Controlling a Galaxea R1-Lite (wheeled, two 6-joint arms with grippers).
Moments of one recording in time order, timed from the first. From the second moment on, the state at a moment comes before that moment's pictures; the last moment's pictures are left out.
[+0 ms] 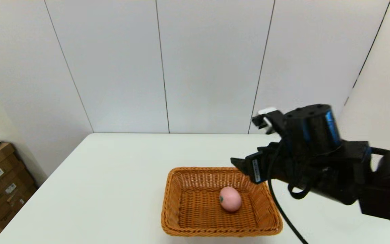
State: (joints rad) left arm 0.00 0.00 -0.01 0.02 0.03 -0.08; right arm 0.67 1.63 -0.85 -0.26 -0.25 0.14
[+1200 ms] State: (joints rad) left arm 0.00 0.00 -0.01 0.02 0.03 -0.08; right arm 0.02 0.30 -0.42 0.17 -0.01 -0.01
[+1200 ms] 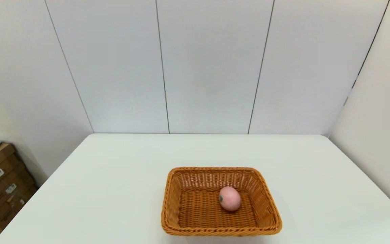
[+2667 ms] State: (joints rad) left arm 0.00 0.00 -0.01 0.02 0.03 -0.08; right arm 0.00 0.00 -0.03 0.06 -0.02 0.01
